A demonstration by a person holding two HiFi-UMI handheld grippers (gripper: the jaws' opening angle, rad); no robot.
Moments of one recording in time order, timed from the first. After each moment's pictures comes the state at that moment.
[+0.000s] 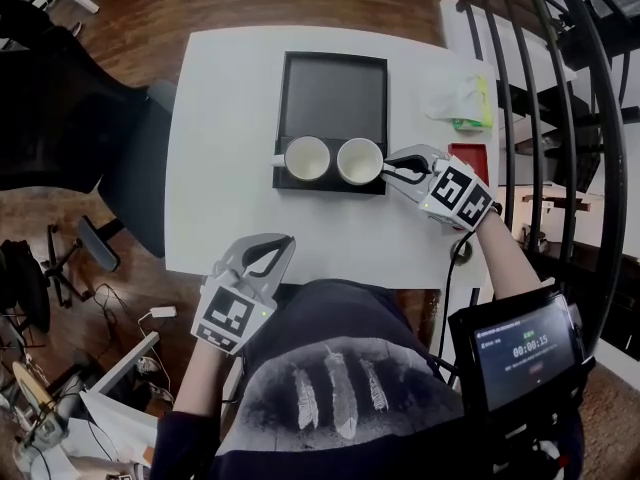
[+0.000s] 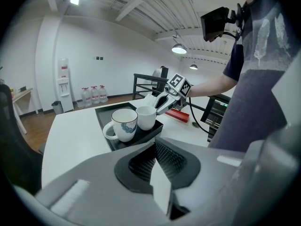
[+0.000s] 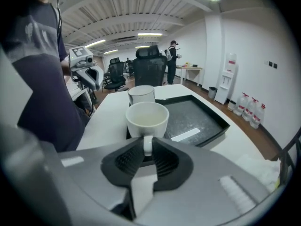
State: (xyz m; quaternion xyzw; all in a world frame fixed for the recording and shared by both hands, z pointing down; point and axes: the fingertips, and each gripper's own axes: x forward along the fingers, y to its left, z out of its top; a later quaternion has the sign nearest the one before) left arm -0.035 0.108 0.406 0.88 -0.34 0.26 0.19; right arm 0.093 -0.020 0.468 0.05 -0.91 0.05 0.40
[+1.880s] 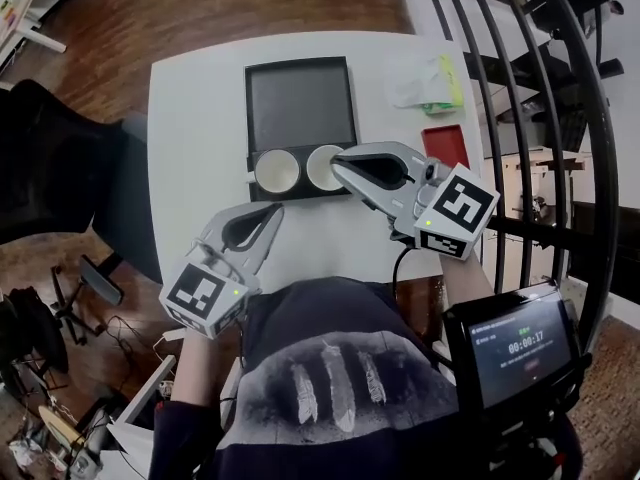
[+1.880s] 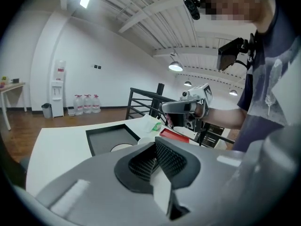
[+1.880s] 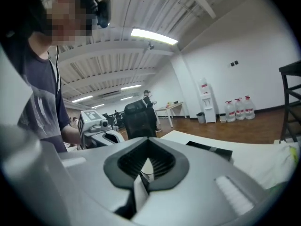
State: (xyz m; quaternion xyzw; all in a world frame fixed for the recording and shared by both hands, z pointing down) left arm -0.018 0.032 0.358 0.91 -0.32 0.16 0.20; right arm 0.046 -0.020 0.321 0.17 -0.97 0.16 0.09
